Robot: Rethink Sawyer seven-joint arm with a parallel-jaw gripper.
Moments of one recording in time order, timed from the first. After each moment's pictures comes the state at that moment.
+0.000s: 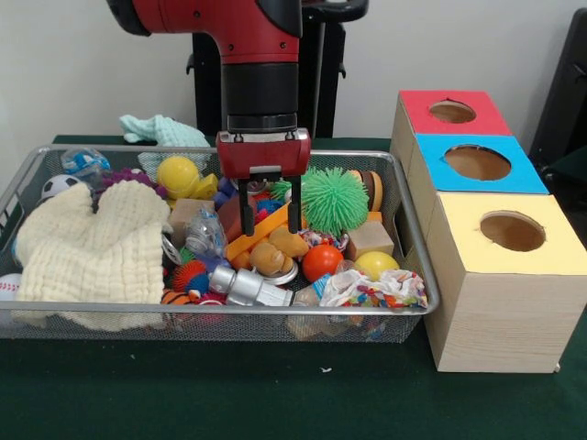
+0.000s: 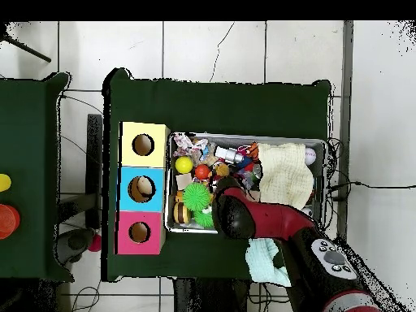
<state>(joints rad) -0.55 -0.57 0.22 1.88 -0.36 -0.08 1.57</state>
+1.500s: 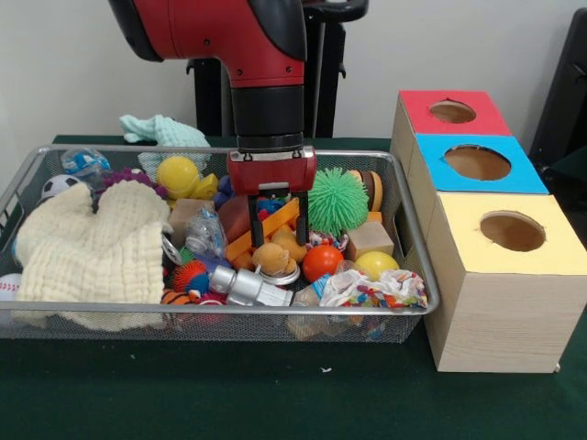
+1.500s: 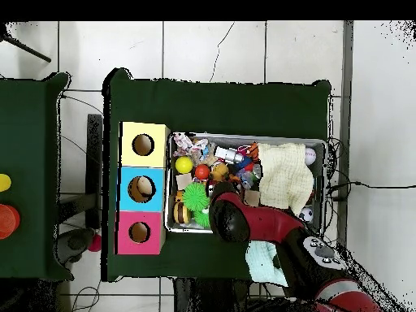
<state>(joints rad) -0.54 -0.49 0.20 1.88 -0.36 -0.16 1.57</state>
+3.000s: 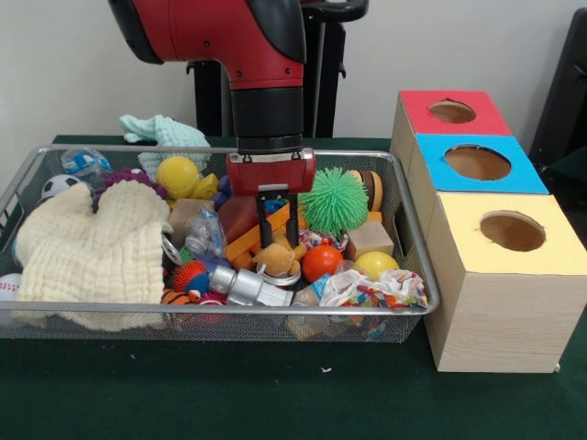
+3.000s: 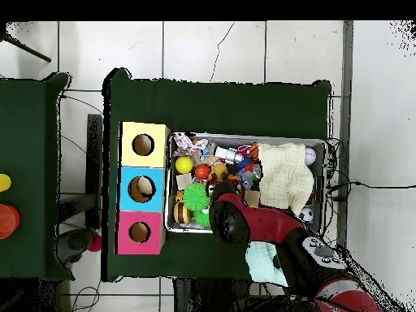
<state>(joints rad) -0.54 -0.48 0.20 1.88 -0.37 -0.19 1.57</state>
